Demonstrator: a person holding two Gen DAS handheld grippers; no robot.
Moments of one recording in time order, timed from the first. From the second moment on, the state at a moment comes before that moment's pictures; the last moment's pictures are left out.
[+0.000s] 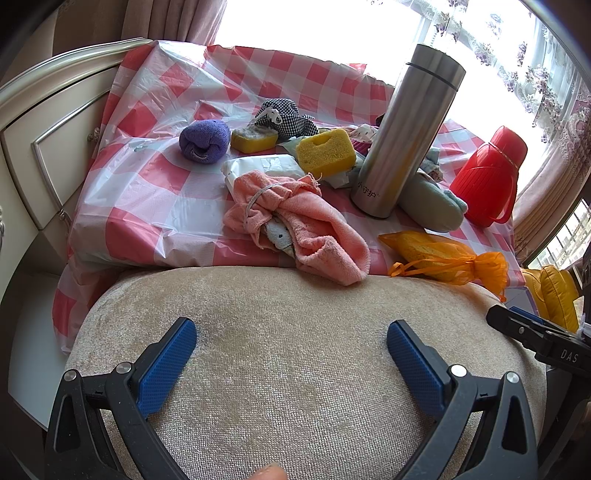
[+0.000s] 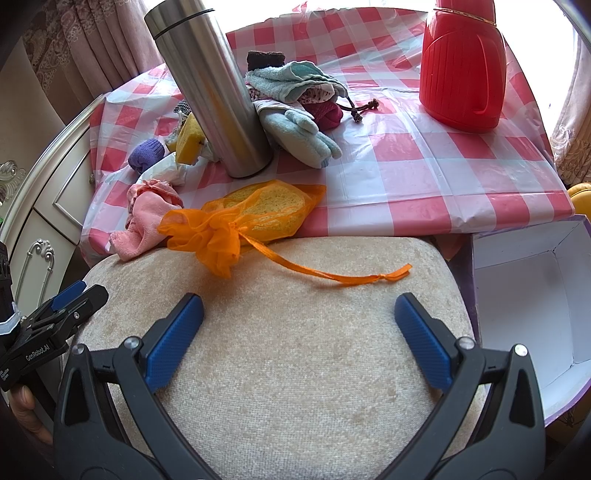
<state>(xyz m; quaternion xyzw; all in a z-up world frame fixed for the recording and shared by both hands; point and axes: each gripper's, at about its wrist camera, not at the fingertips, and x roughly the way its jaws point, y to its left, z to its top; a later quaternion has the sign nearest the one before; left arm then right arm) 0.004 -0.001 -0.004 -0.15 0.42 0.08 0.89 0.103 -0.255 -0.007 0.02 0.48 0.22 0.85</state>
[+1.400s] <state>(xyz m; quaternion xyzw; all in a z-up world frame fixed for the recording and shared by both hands) 0.086 0.024 0.002 -0.23 0.44 0.12 0.86 0.156 -0.243 -0.019 0.01 0.55 0.21 0.81</state>
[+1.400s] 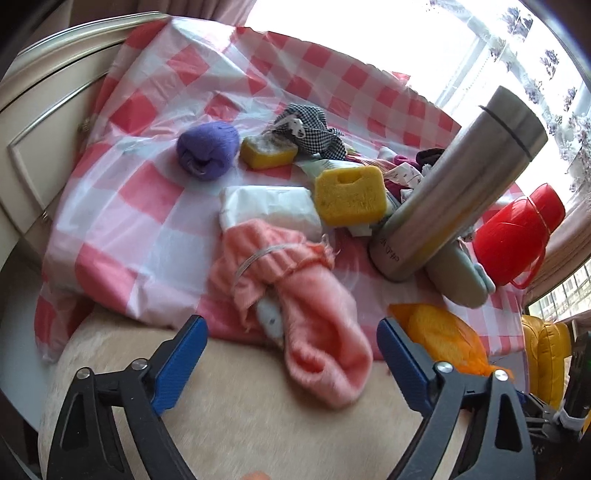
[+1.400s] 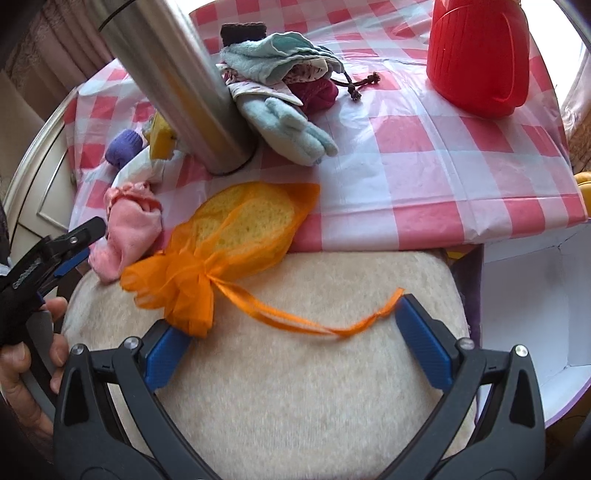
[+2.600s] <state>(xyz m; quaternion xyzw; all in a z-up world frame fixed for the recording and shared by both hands) 0.046 0.005 0.005 -0.26 0.40 0.10 0.87 0.195 -0.160 -0.049 -0.08 0.57 0.23 0.78</state>
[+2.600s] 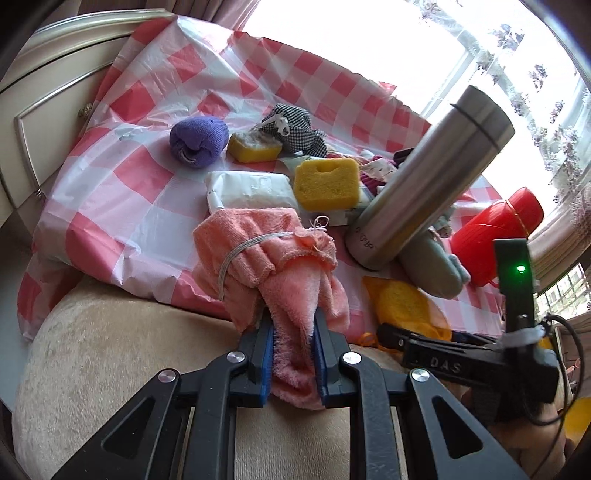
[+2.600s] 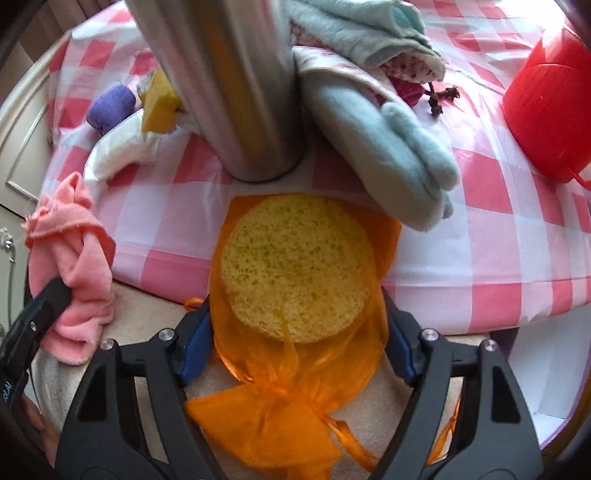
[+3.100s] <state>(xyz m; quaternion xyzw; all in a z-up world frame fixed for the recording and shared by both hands) 0.028 -0.019 0.022 -0.26 0.35 0.05 0.90 0.140 -0.219 0.000 -0.06 0.50 0.27 0.82</state>
